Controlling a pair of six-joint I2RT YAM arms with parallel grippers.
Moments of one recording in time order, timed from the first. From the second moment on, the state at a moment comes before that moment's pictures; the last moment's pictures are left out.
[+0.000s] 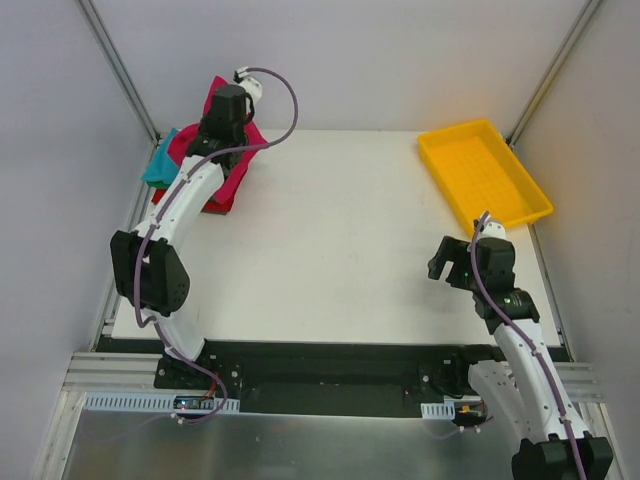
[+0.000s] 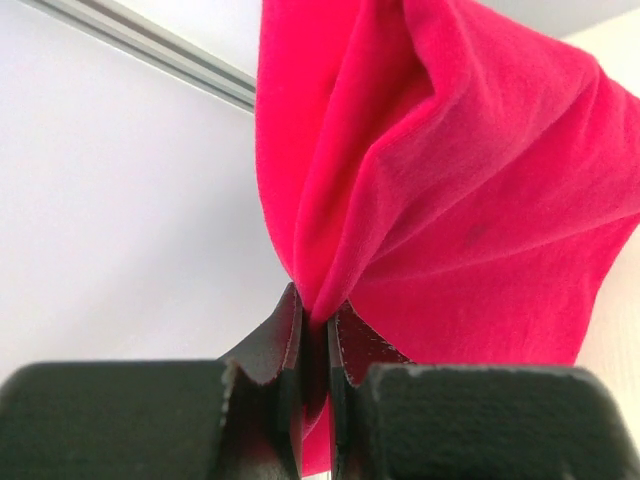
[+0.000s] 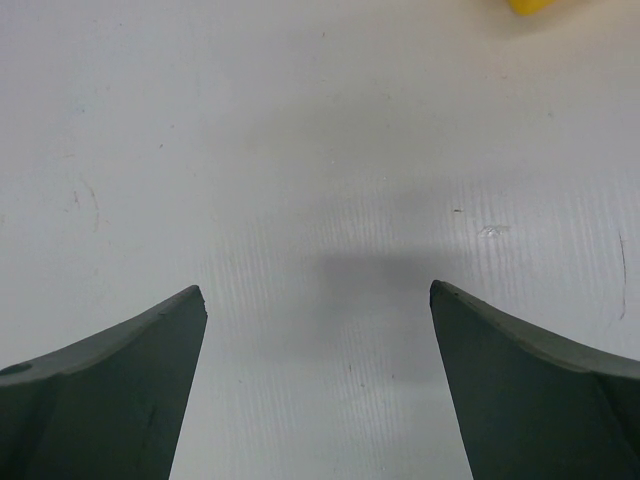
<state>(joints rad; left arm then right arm) -0.29 1.74 1.65 -0.29 -0.65 0.59 0.12 0.67 0.54 -0.54 0.01 0.31</state>
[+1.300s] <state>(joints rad) 0.04 2.11 1.97 -0.39 -0.49 0.46 0.12 0.84 0.55 -0.55 0.10 0.31</state>
